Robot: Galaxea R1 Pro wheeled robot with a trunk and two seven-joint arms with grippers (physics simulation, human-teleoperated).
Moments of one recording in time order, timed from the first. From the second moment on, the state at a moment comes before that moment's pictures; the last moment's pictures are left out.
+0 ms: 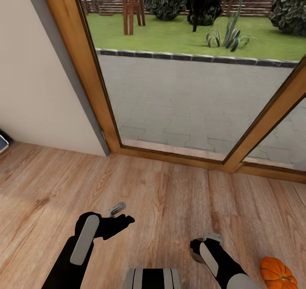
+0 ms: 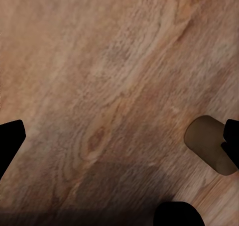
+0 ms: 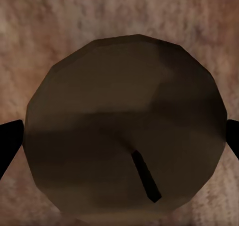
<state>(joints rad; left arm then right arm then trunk) -0.38 -0.11 0.01 -1.32 0.83 1.03 0.49 -0.53 0.05 0.06 -0.52 -0.37 0.39 -0.36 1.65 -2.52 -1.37</state>
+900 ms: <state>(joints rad) -0.38 -0.11 0.01 -1.32 0.83 1.02 0.49 -0.53 0.05 0.06 -0.52 -0.37 0.39 -0.36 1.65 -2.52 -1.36</state>
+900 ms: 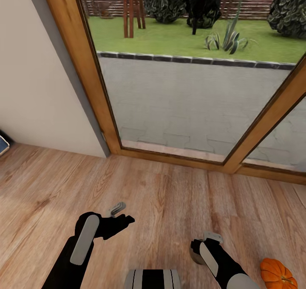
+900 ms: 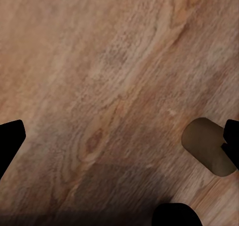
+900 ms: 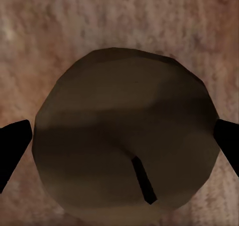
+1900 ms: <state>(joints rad) -0.38 -0.11 0.01 -1.32 0.83 1.02 0.49 -0.53 0.05 0.06 -0.52 -0.37 0.40 -0.36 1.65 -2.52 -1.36</state>
